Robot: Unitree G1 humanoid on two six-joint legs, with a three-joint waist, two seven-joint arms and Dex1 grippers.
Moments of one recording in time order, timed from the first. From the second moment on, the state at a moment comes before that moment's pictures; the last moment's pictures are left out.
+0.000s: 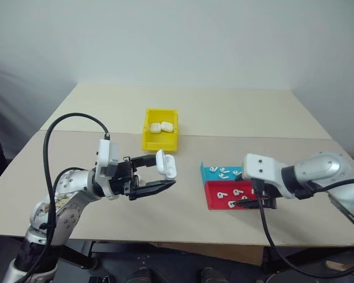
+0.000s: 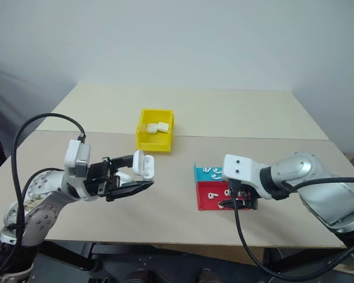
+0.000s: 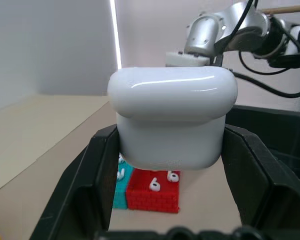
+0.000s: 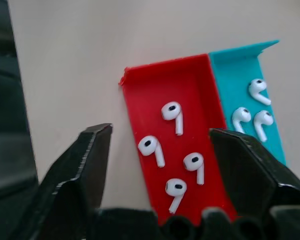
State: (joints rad) left arm -0.32 0.65 0.02 -0.33 -0.79 0.29 -1.11; right arm -0.55 -1.17 0.30 -0.48 0.33 0.76 1.10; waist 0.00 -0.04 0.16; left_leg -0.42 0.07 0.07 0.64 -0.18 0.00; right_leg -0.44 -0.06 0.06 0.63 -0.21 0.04
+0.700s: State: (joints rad) left arm -0.33 0.49 -0.06 -0.34 -0.68 0.24 -1.12; right arm -0.65 -1.02 0.50 -0.24 -0.01 0.52 1.27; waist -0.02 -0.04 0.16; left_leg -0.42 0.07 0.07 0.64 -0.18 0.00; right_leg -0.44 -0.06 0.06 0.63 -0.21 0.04
